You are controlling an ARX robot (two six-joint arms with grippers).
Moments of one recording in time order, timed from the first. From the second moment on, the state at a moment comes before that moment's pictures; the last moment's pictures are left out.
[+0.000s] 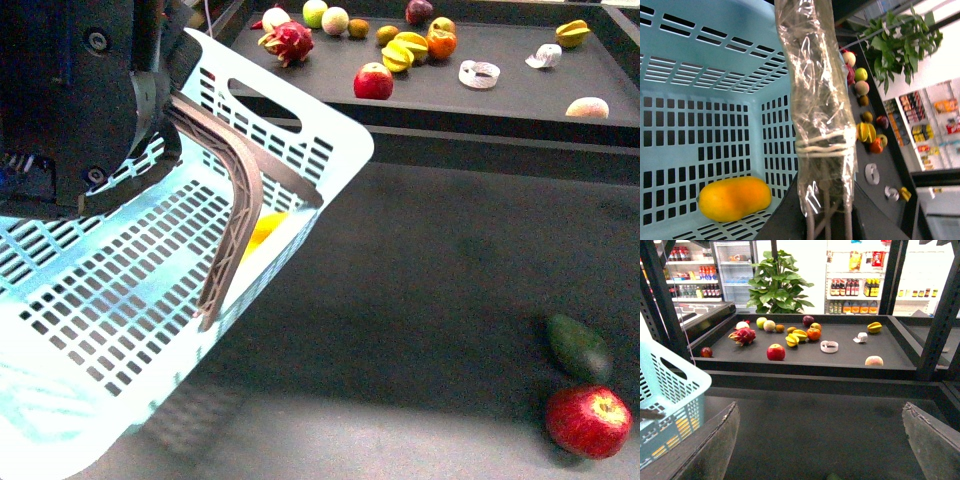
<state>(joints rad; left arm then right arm) -0.47 1.79 0.81 0.55 -0.76 -1.25 0.00 0.00 0.01 0.00 0.00 0.00</state>
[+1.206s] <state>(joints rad) -0.43 1.75 0.75 0.38 -0.77 -1.71 0.00 0.00 0.01 0.00 0.00 0.00</state>
